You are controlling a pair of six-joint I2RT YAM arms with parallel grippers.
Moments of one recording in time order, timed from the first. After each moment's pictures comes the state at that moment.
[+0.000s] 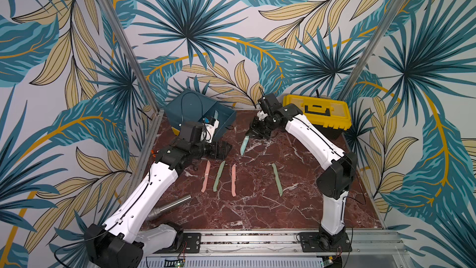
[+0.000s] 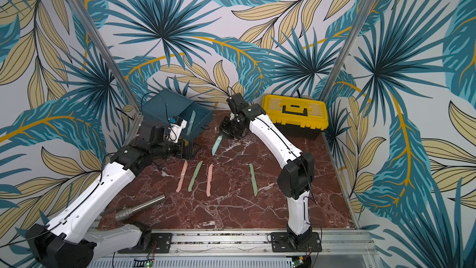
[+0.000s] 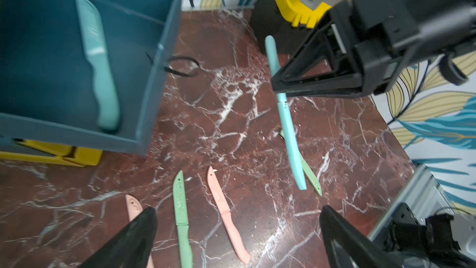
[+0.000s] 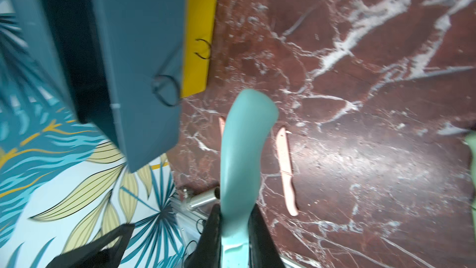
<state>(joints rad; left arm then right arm) -0.35 1.17 1.20 -0.66 0.29 -0.22 0.53 2.01 2.13 -1.06 -0.37 0.94</state>
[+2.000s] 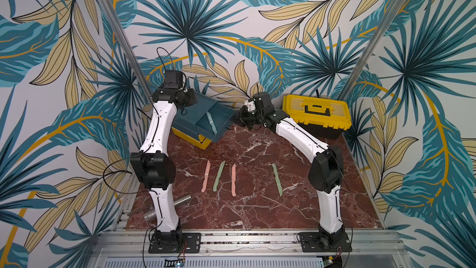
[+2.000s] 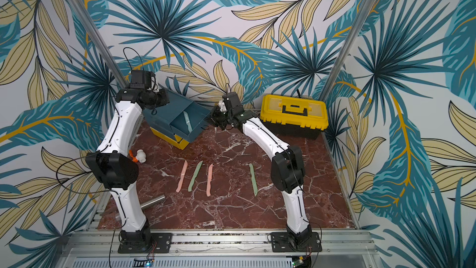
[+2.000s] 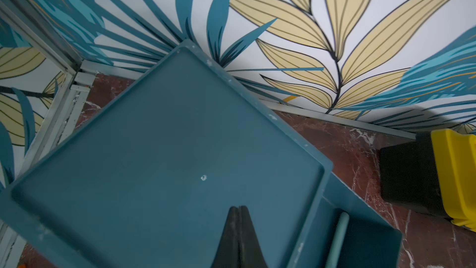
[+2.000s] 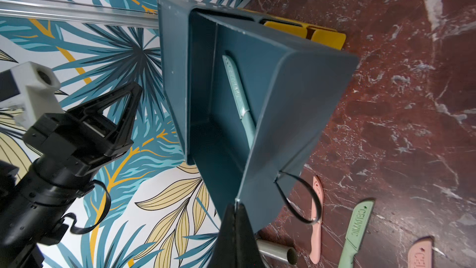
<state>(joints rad) 0.01 2.04 2.23 -0.93 0.13 -0.32 0.52 2.11 1.98 -0.41 -0.51 1.13</state>
